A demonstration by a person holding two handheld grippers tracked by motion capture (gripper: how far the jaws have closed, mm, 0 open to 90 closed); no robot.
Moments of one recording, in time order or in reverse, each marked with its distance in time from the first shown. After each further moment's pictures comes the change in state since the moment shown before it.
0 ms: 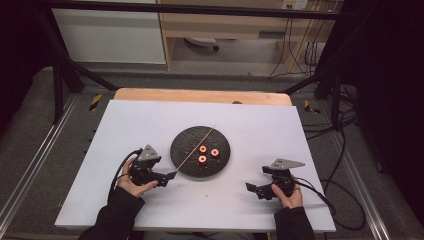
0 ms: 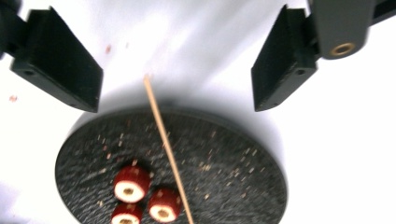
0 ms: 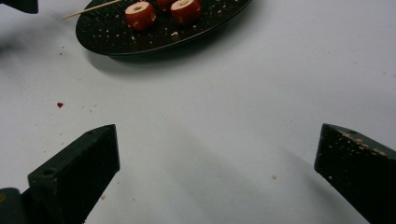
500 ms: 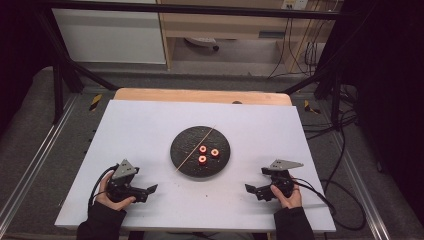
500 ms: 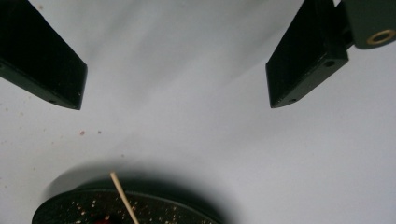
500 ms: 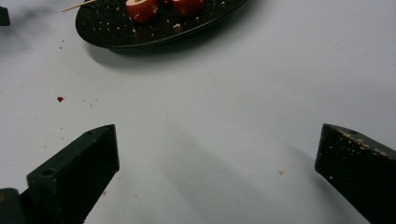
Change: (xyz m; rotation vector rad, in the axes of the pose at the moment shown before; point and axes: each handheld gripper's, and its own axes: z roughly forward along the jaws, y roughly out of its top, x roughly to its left) left arm 0.016 -0.057 -0.031 -0.024 0.041 -0.044; right arm 0.002 -0.002 0.003 0.017 0.004 0.003
